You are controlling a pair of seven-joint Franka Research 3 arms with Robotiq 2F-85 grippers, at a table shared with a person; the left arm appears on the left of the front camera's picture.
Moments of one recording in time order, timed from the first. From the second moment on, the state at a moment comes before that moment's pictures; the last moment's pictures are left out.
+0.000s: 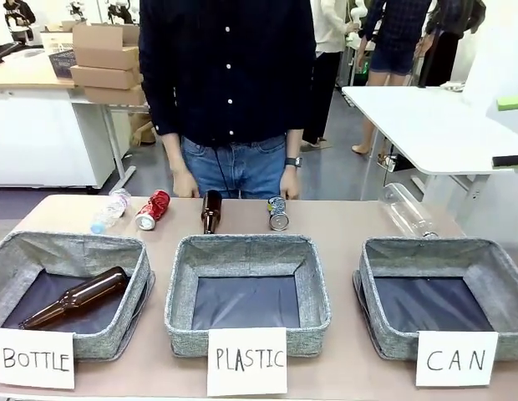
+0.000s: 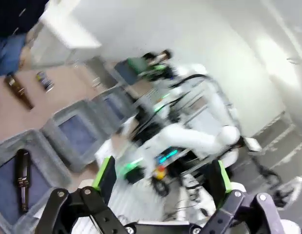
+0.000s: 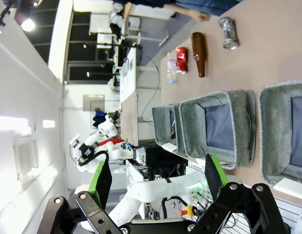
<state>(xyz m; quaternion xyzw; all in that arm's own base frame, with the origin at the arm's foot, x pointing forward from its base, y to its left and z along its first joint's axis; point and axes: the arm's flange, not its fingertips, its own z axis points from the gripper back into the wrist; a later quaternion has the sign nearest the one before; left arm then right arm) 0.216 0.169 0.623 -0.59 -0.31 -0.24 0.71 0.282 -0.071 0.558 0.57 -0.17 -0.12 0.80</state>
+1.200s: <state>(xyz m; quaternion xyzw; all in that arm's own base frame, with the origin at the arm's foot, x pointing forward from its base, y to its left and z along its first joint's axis) 0.389 -0.089 0.504 -0.31 -0.21 -0.36 0.85 0.283 -0.072 0.558 0.57 -0.17 -0.12 0.79</state>
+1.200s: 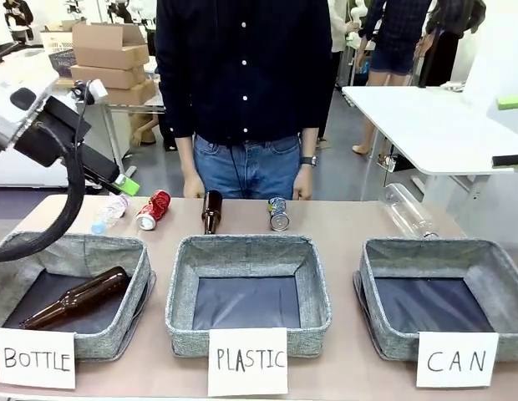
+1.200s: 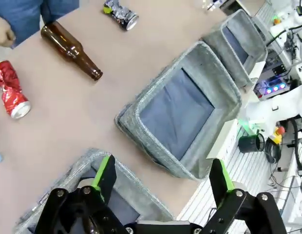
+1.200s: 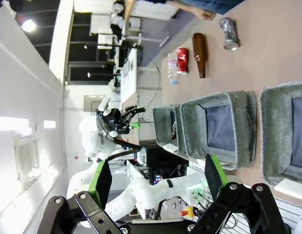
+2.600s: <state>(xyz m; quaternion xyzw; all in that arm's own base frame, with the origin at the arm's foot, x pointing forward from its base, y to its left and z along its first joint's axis) 0.686 -0.126 0.358 -0.06 -0.04 -0.19 0.98 0.283 -0.071 0.558 0.57 -0.17 -0.12 0.79</state>
